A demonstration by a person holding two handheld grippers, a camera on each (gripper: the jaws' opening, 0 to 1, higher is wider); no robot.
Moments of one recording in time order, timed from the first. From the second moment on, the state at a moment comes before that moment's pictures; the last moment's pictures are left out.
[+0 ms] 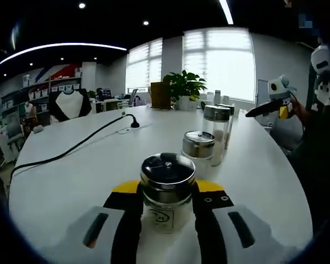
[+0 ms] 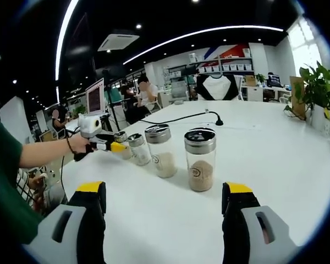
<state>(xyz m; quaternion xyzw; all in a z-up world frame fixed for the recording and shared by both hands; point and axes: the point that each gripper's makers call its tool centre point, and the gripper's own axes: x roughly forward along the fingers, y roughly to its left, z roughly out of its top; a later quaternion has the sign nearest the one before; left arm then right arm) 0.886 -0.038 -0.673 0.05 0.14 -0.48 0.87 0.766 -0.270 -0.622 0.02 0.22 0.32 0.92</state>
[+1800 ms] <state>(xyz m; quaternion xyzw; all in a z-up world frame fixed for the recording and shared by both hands) 0.900 -0.021 -0.676 -0.01 0.13 -0.23 0.96 0.766 -0.271 -0.627 0.02 0.22 0.32 0.92</state>
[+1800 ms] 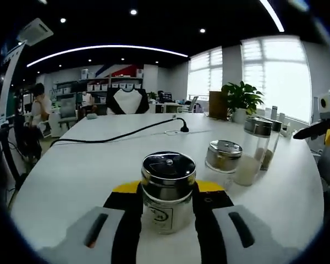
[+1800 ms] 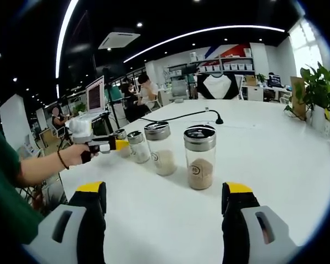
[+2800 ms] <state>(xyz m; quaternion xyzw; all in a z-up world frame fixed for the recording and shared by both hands) 0.902 -0.015 -0.676 -0.03 0.11 -0.12 0.99 0.767 -0.269 -0.627 0.01 0.23 0.32 0.92</state>
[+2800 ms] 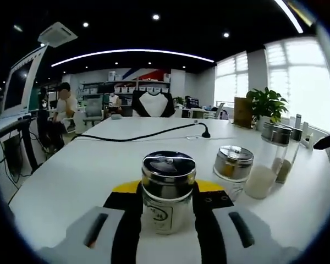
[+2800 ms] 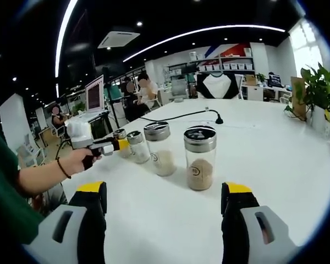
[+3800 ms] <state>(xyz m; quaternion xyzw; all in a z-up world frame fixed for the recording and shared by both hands) 0.895 -0.010 -0.671 0.02 0.11 -0.11 0.99 0.769 -0.275 -0.633 0.02 0.24 0.32 0.92</state>
